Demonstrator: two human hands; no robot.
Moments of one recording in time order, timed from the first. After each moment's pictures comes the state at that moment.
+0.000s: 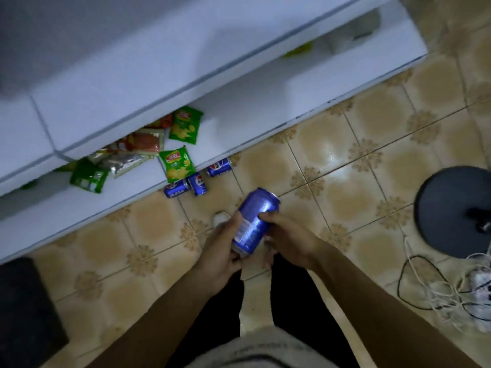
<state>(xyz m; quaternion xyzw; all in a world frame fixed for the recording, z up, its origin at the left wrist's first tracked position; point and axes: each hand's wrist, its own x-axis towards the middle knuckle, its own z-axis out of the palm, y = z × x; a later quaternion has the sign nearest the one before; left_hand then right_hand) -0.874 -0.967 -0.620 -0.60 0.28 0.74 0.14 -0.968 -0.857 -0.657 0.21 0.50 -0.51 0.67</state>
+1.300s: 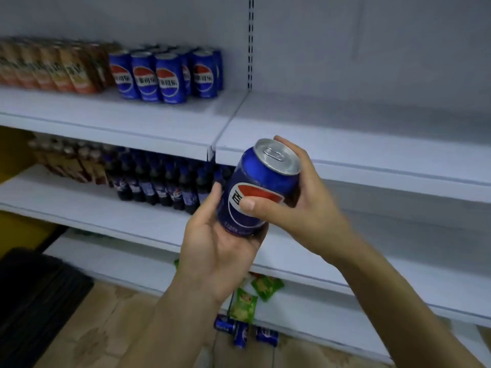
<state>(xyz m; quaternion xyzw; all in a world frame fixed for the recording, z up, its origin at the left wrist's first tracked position) -0.802 -1.074 -0.220 -0.22 0.13 0.85 -0.45 -0.932 -1.050 -0.190 -0.55 0.50 -0.54 0.41</state>
